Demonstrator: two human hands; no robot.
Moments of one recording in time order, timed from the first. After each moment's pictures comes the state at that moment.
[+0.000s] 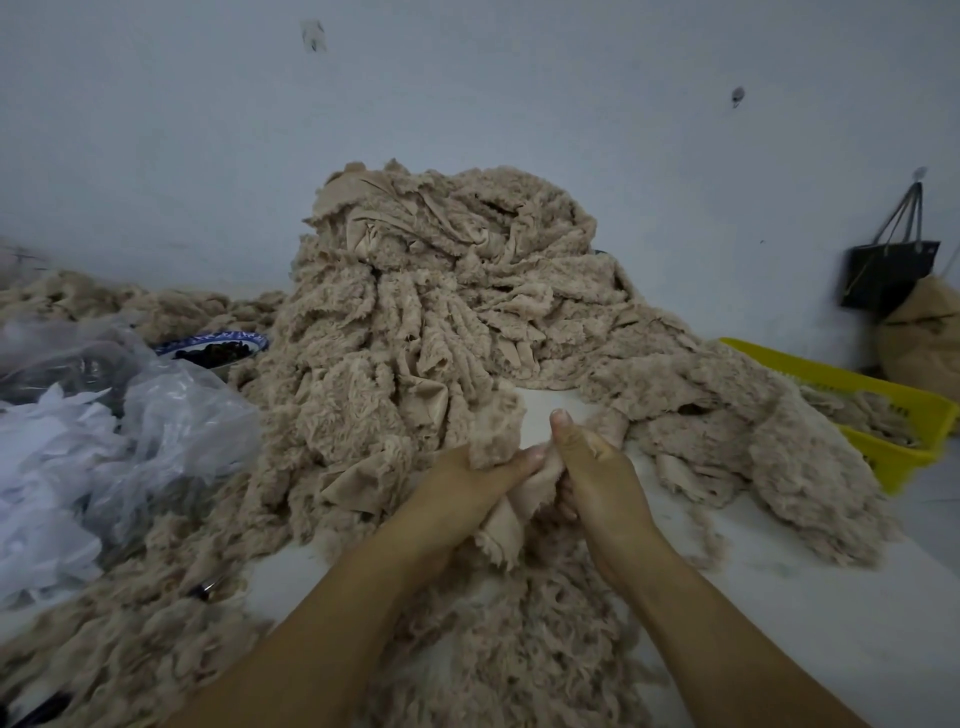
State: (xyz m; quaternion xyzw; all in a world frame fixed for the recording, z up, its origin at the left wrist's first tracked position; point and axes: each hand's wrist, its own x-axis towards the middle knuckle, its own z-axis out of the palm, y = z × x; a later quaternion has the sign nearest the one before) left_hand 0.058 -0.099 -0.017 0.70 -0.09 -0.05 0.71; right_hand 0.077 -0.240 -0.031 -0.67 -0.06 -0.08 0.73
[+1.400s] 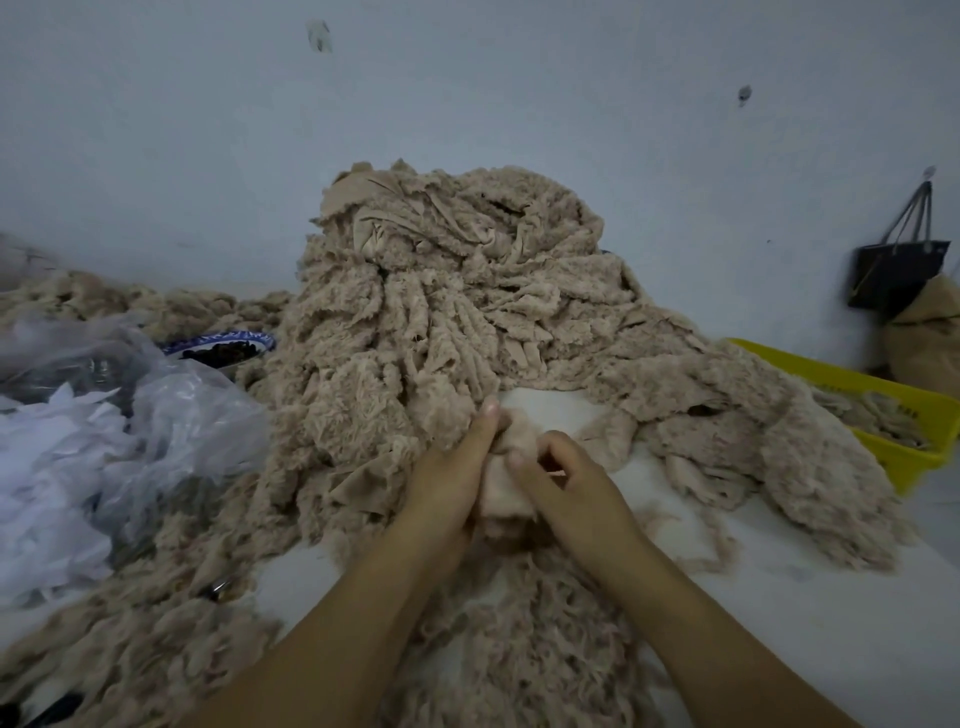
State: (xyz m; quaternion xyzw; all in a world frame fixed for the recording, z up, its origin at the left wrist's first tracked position) left_hand 0.066 -0.096 -0.019 0.57 0.02 0.02 0.82; right_hand 0.073 -0.230 -0.037 -0.79 -0.18 -0.11 0.58
